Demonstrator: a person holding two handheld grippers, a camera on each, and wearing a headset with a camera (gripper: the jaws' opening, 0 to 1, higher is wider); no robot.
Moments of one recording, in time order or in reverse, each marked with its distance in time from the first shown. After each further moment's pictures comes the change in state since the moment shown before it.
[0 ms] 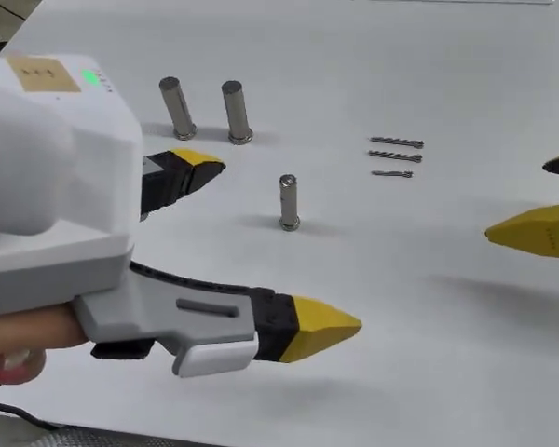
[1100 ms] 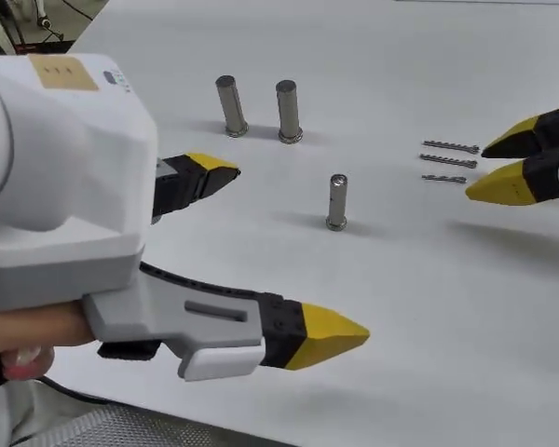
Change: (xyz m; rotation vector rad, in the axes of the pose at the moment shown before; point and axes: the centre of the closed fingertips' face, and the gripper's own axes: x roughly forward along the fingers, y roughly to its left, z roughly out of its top) left arm -0.022 0.009 -0.017 0.000 0.069 0.072; right arm 0.065 0.006 0.039 -0.267 0.043 0.222
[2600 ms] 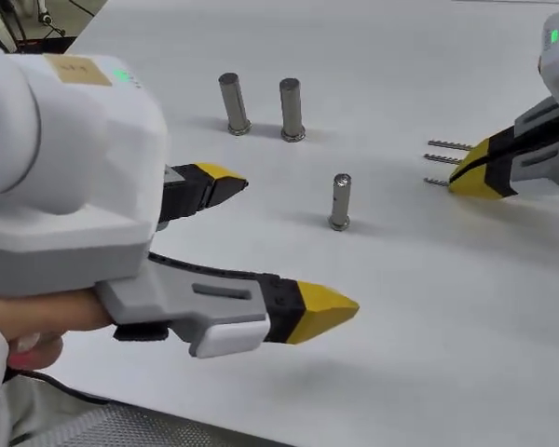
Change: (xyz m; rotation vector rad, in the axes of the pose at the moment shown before) left arm 0.002 0.007 -0.005 -0.060 -0.004 0.006; right arm 0.029 -0.008 -0.009 -0.288 0.153 -0.034
